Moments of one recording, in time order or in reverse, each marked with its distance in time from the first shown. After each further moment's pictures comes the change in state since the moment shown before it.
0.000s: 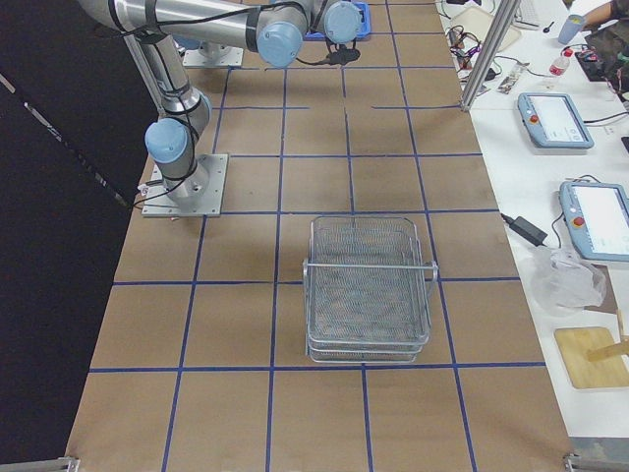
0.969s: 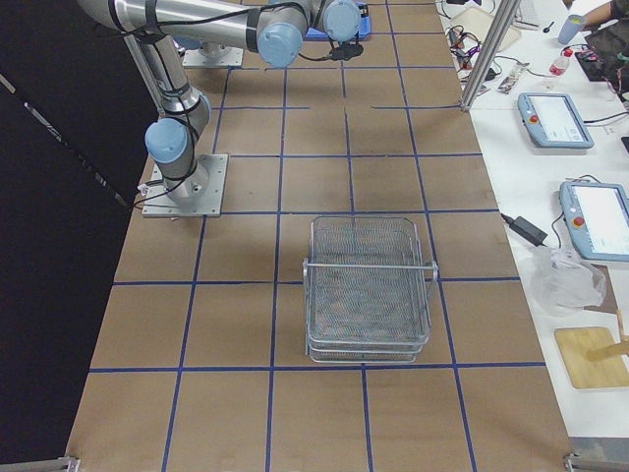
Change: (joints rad) left arm -0.003 0.003 -0.004 0.001 -0.002 -0.001; right arm 0.012 0.007 0.006 -0.089 0.059 0.070
